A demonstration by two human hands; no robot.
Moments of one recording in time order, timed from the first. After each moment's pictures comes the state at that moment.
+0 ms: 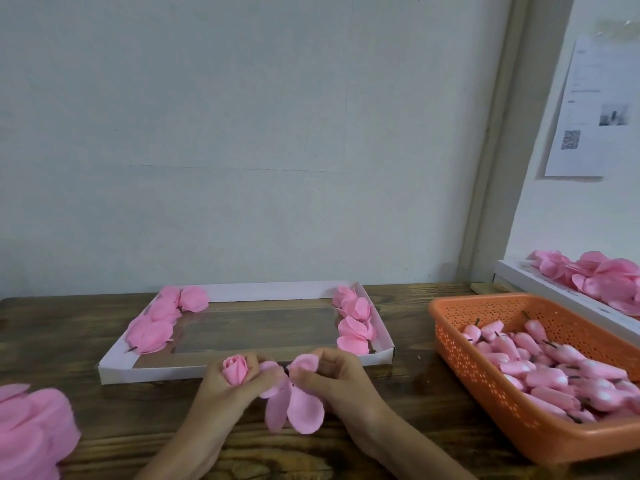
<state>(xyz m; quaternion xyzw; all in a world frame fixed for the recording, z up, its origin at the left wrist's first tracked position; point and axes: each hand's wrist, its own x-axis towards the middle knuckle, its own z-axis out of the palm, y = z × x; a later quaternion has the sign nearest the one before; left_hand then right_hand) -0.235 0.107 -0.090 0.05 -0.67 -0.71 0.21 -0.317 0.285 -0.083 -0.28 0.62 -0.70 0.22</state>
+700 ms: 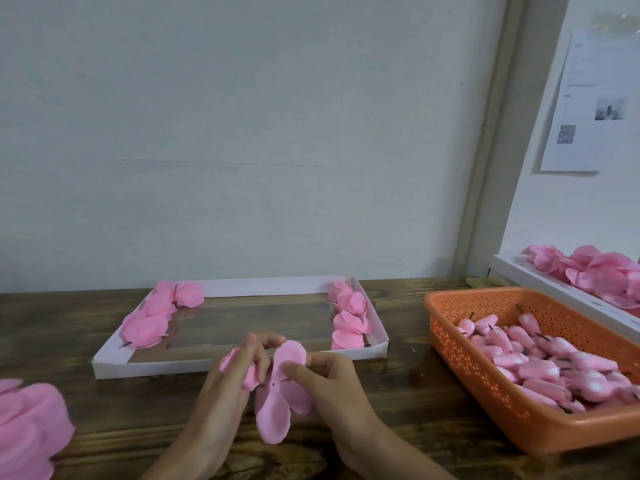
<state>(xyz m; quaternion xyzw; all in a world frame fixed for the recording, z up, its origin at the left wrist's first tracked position) -0.222 0.134 -0.073 0.00 -0.64 -0.73 0.23 -0.285 0.279 -0.071 -0.20 0.65 -0.70 0.22</state>
